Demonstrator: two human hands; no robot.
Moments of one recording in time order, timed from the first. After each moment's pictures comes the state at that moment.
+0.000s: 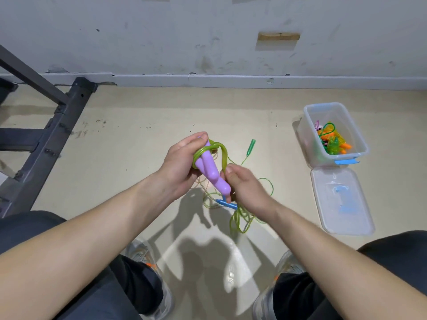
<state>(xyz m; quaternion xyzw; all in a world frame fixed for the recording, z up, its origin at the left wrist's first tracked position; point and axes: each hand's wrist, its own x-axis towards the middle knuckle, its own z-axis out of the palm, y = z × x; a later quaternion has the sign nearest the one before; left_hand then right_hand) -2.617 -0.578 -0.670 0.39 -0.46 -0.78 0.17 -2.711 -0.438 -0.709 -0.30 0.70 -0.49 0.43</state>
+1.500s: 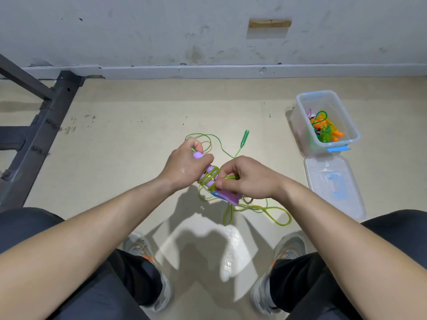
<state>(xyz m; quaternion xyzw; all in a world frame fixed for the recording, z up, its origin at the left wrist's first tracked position) -2.615 -0.567 -0.693 0.42 -0.76 -0.49 0.04 -2.739 -0.428 -0.684 -0.49 0.70 -0.28 0.43</state>
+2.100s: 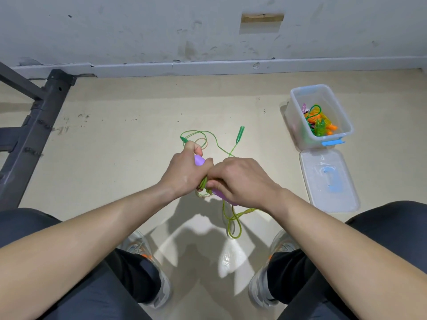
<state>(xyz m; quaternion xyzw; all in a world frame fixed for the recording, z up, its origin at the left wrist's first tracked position) -2.609 -0.553 -0.712 0.39 -0.81 -0.44 0.02 -2.717 -0.415 -0.686 -0.65 0.72 -0.18 0.15</state>
